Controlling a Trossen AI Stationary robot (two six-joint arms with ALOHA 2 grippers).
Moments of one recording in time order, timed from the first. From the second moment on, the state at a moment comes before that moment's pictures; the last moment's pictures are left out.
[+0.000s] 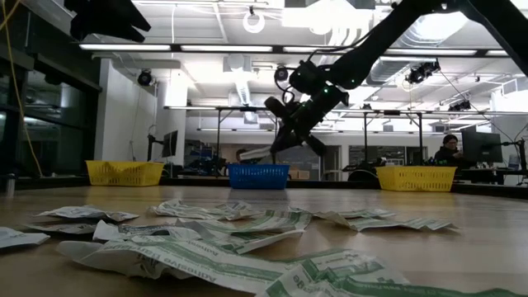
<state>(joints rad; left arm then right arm) -0.40 0.74 0.81 -0.70 -0.88 -0.75 -0.65 1.99 1.34 -0.03 -0.21 0.67</state>
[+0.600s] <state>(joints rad) -0.40 0.74 0.81 -0.71 -0.85 -0.77 -0.64 2.01 1.34 -0.04 -0.22 0.70</state>
